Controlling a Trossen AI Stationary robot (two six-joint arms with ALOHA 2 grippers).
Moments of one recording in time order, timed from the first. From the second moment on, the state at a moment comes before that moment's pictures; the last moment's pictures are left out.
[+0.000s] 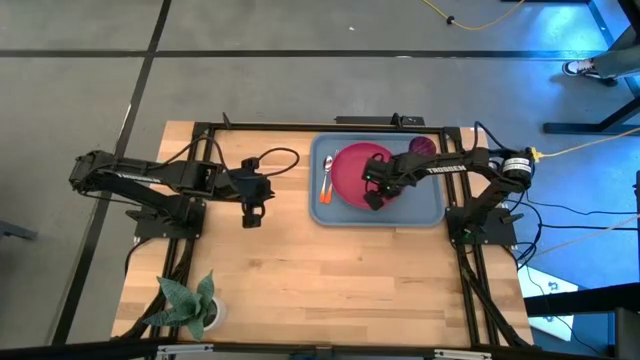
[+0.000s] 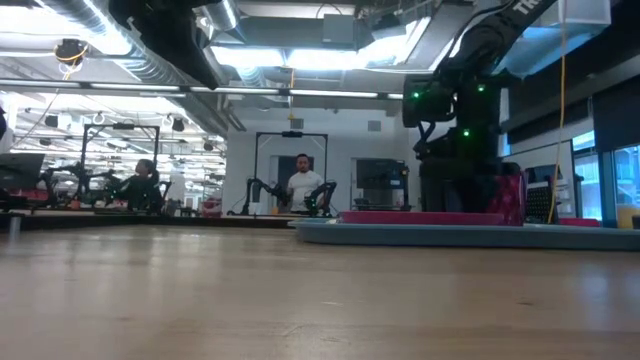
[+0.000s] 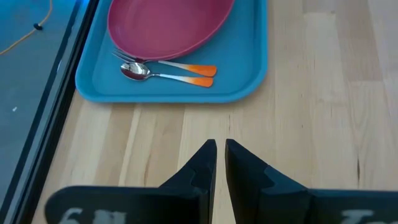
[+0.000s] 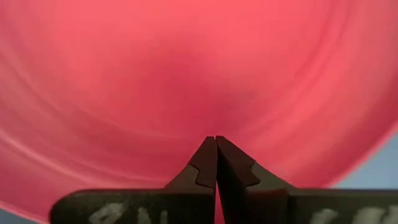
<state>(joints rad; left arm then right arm) -0.05 1.07 0.93 -0.66 -0.28 0.01 -0.30 1.64 0.91 -0.76 0.15 0.62</state>
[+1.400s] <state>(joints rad) 0.00 1.18 0.93 -0.49 -0.27 -0.02 -0.06 1.43 0.93 -1.13 0.36 0.97</state>
